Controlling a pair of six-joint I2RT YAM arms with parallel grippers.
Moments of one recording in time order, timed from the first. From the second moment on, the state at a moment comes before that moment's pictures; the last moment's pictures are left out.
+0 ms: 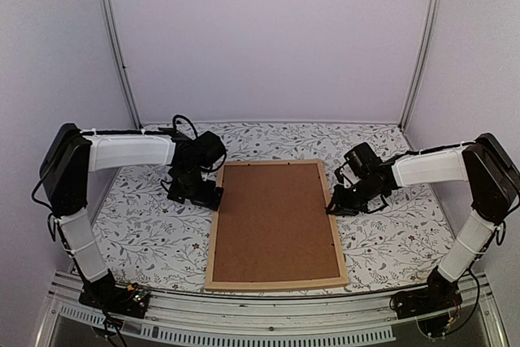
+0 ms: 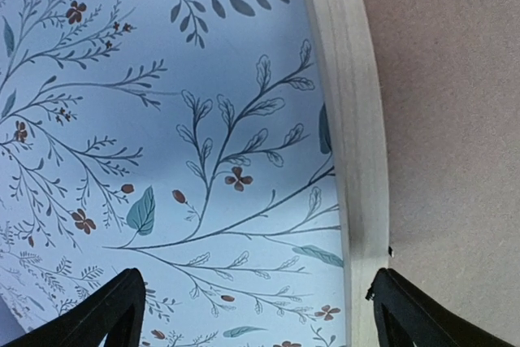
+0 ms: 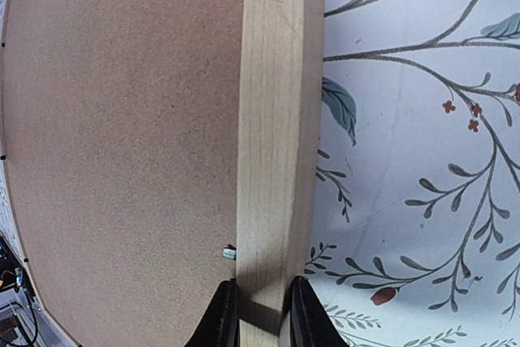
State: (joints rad) left arm -0.69 1.82 1.28 -0.90 -0.19 -0.51; right arm 0.55 1.69 0.90 -0.33 -0.26 0.56
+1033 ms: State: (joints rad) left arm -0.72 1.89 1.30 -0.89 -0.18 -0.53; right arm 0.55 1.69 0.90 -0.33 -0.26 0.56
